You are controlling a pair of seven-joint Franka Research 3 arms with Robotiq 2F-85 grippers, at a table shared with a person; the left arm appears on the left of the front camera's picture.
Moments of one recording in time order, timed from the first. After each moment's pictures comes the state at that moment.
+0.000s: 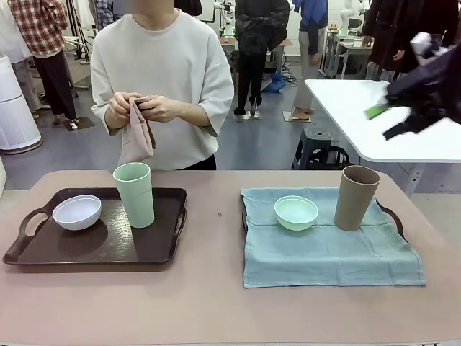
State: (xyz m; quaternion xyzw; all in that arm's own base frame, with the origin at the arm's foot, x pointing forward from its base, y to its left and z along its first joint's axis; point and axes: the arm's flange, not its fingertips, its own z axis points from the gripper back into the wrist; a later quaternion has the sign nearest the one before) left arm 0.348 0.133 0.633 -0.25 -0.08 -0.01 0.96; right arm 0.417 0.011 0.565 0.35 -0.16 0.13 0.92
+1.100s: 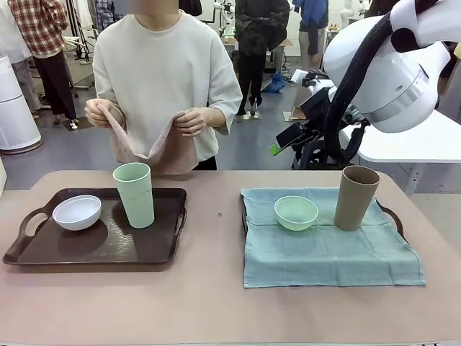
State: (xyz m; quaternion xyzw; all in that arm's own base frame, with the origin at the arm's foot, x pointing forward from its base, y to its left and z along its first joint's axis) left arm 0.376 0.047 0.648 -0.10 -0.03 0.07 0.99; right arm 0.469 0.174 0.478 0.23 -0.27 0.31 0.88
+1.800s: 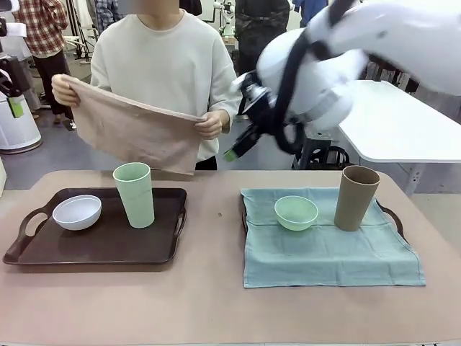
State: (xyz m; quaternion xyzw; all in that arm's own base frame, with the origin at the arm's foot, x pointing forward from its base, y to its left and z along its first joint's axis) left arm 0.427 -0.008 0.640 0.02 0.00 0.01 1.00; right arm 0.525 0.297 0.449 0.21 -0.29 0.54 0.76
